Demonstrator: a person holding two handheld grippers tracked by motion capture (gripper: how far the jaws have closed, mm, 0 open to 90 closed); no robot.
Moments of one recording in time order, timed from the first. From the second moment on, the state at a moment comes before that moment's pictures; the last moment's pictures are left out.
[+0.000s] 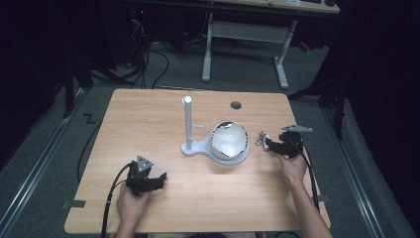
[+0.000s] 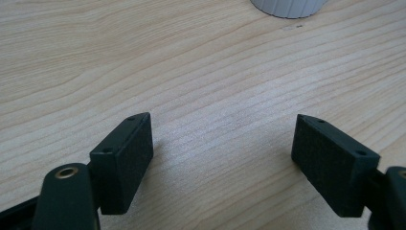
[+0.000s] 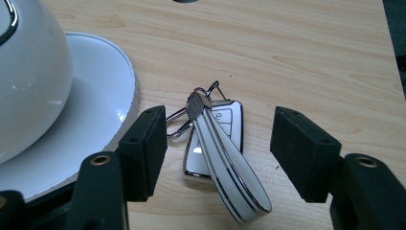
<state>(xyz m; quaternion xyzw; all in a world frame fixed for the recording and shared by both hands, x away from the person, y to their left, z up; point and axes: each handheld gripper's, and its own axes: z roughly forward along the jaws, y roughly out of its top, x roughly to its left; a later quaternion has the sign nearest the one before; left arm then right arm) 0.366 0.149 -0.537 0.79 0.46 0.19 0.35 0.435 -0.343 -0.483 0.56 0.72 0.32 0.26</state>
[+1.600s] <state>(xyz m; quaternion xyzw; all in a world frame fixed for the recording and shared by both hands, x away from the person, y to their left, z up) 0.366 0.149 -0.537 0.79 0.46 0.19 0.35 0.466 -0.335 -0.519 0.58 0.74 0.27 0.22</state>
